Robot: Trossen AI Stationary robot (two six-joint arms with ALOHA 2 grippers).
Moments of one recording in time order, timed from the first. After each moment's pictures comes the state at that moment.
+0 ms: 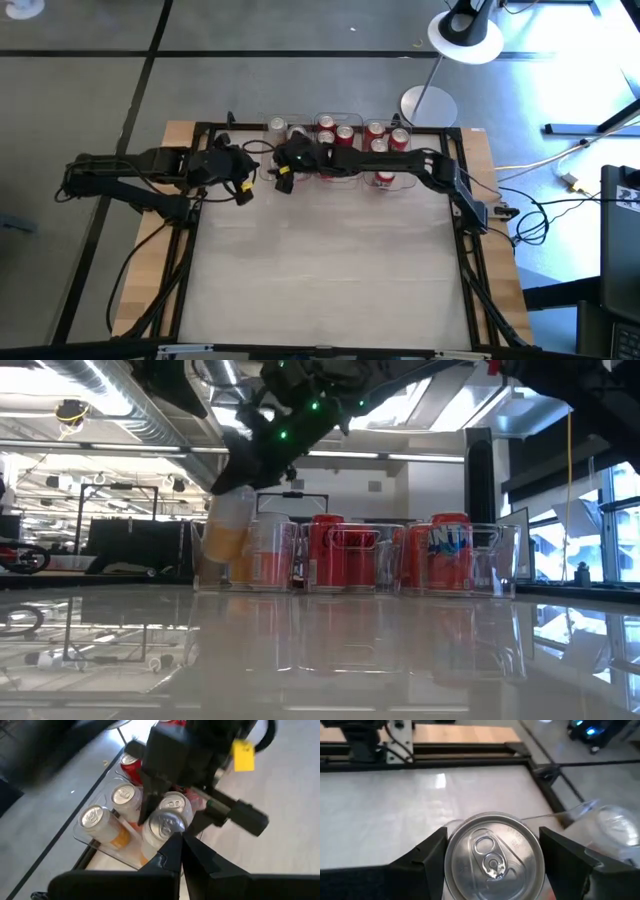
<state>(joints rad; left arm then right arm) 0.01 0.93 1.02 -0.81 -0.54 -0.11 -0.18 2.22 1.90 -0.19 0.15 -0.12</state>
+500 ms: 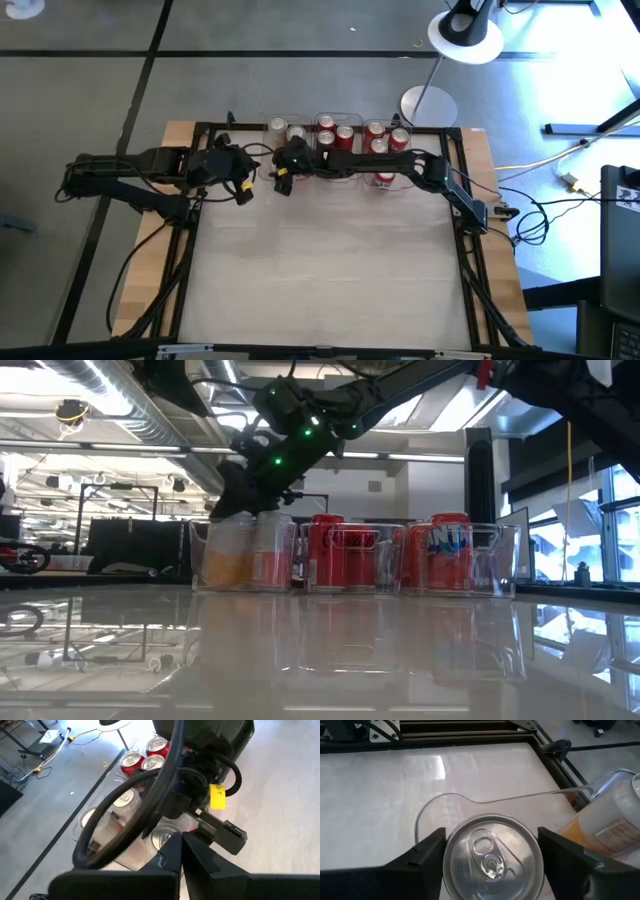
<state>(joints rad) 0.01 0.93 1.02 -0.80 -0.54 -0.11 -0.20 2.30 1.90 -0.17 0.12 -0.07</state>
